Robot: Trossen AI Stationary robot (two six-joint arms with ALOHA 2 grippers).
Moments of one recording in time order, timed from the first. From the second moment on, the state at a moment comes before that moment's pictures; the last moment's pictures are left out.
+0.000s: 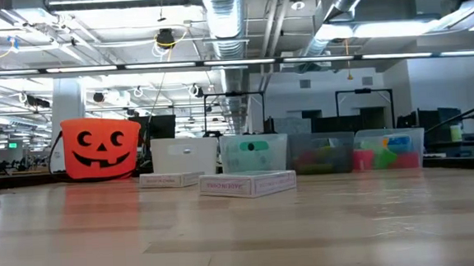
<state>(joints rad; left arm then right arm) -0.19 1.54 1.49 0.15 0.17 -0.79 0.54 1.29 1.62 -0.47 0.44 -0.21</state>
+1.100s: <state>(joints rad) -0.17 1.60 1.49 0.24 0.20 -0.84 0.51 1.35 1.62 -0.45 0.34 -0.21</state>
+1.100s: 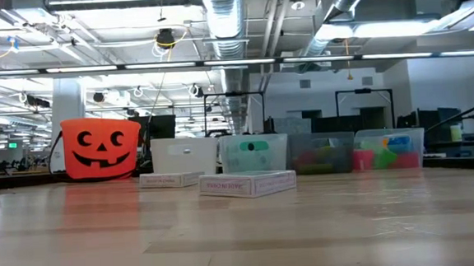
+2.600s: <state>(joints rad) 0.01 1.46 1.49 0.06 0.35 -0.64 0.36 1.25 1.62 -1.51 0.79 0.76</state>
